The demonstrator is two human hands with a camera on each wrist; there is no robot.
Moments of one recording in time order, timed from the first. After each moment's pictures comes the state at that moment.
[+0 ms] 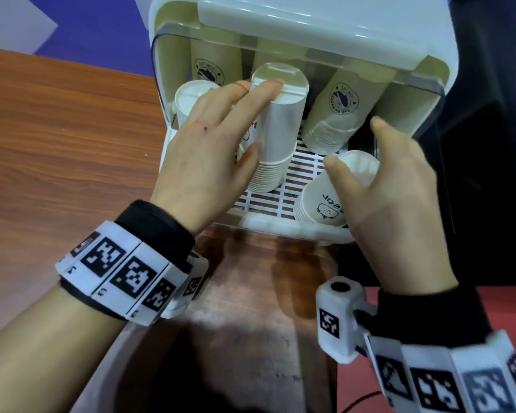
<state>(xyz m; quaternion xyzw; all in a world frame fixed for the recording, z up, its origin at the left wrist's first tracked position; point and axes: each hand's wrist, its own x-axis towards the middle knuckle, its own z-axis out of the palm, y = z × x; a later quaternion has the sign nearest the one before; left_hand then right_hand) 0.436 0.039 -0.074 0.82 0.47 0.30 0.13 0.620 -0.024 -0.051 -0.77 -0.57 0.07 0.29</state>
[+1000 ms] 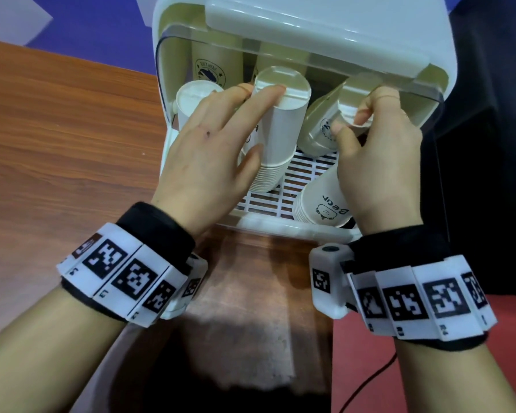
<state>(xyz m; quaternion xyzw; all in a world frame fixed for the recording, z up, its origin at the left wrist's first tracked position) 0.435 0.041 -0.074 0.82 0.47 0.30 0.15 0.615 0.019 -0.041 -0.78 -0.54 0.09 0.30</state>
